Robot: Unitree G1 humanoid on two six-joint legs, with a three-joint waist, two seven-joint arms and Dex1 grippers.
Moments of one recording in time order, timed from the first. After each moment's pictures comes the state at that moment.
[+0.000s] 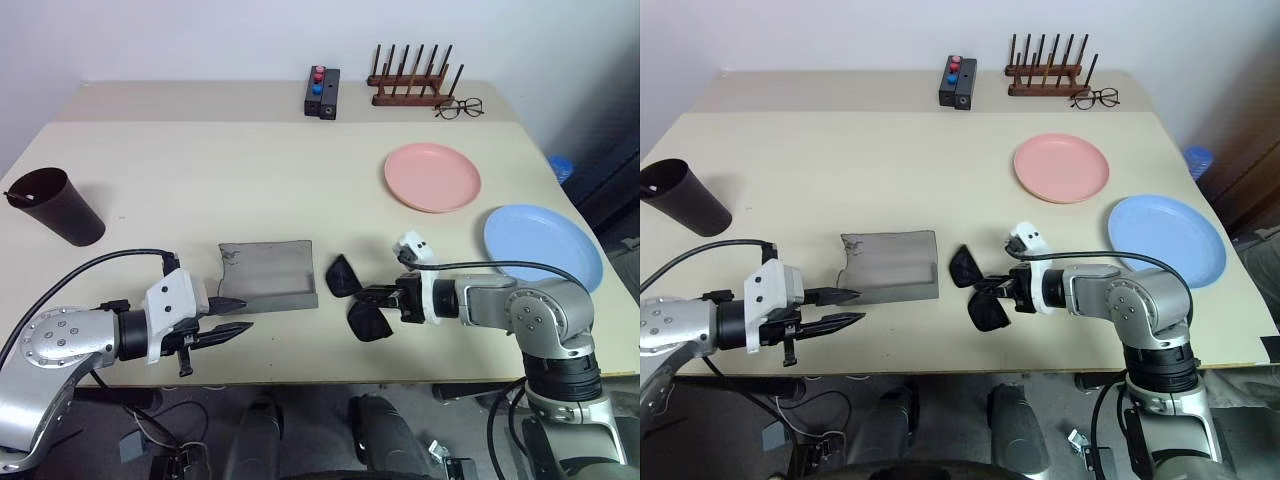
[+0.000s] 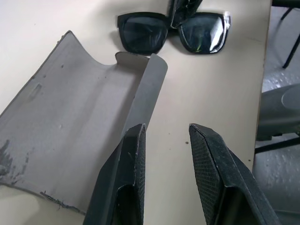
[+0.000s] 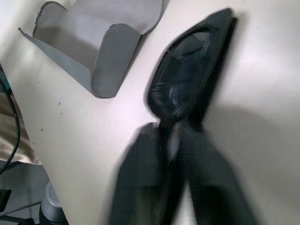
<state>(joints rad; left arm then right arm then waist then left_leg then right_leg) 0.14 0.87 0.25 -0.65 -0.46 0.51 -1.02 -0.44 -0.48 -0.04 -0.34 0.76 1.42 0.57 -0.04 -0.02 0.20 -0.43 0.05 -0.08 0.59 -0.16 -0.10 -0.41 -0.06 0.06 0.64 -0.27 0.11</state>
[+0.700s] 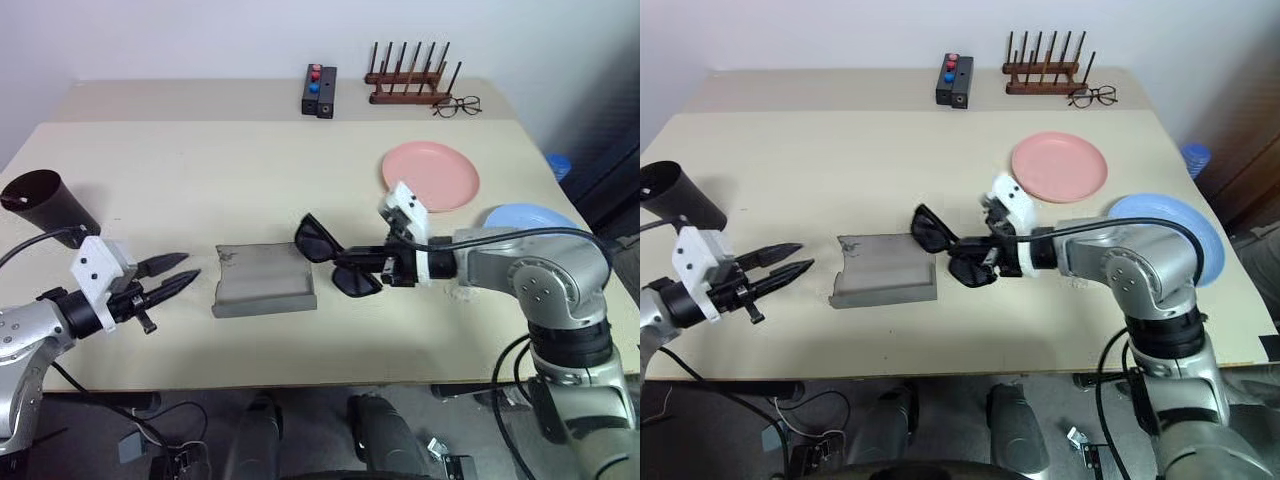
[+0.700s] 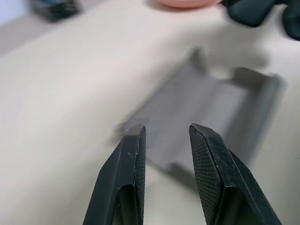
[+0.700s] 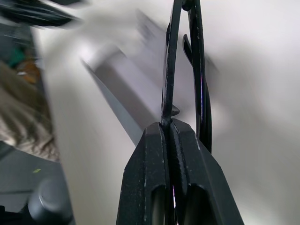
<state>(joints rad) 0.13 0.77 0.46 -0.37 -0.47 0.31 -0.94 -0.68 -0.54 0.09 -0.38 0.78 1.27 0.69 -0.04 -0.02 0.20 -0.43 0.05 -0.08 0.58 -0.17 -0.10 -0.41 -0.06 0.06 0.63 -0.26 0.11</state>
